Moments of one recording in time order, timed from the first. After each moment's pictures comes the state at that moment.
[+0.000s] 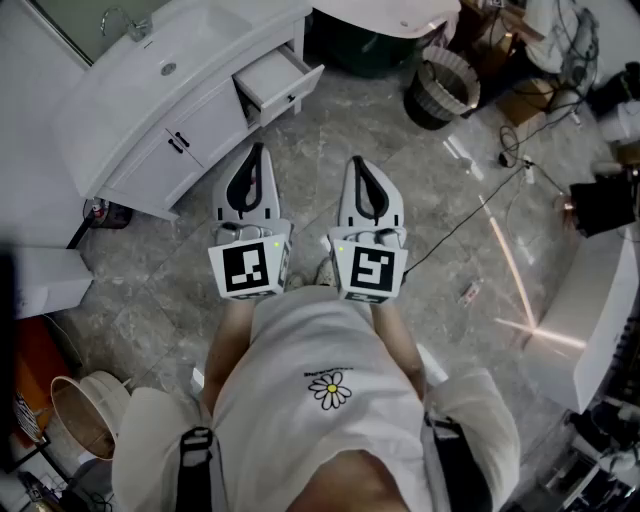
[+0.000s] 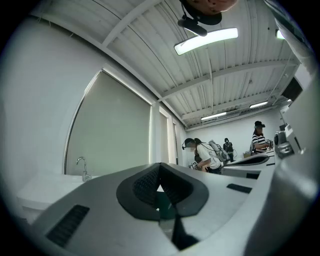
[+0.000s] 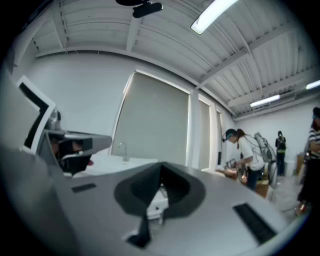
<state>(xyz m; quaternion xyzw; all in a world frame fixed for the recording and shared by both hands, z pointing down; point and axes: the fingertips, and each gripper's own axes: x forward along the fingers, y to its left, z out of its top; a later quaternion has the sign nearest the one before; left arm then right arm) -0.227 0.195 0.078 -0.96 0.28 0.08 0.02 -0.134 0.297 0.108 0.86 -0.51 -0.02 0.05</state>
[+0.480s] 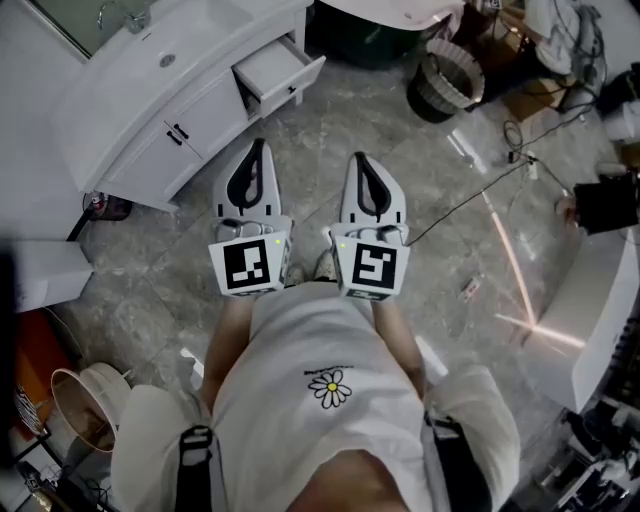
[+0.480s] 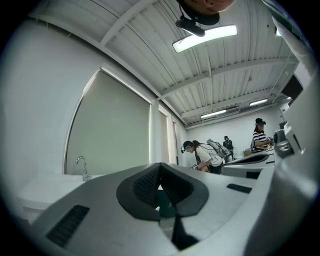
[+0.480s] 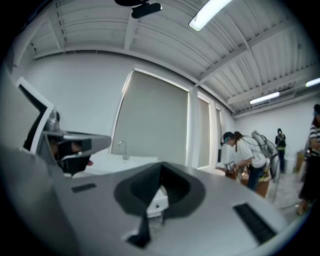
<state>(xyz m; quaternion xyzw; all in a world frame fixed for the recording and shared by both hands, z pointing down) -0.214 0.197 0.086 -0.96 0.28 0.04 0.03 -0.122 0.297 0.115 0.86 -0.51 -0.01 0.06</state>
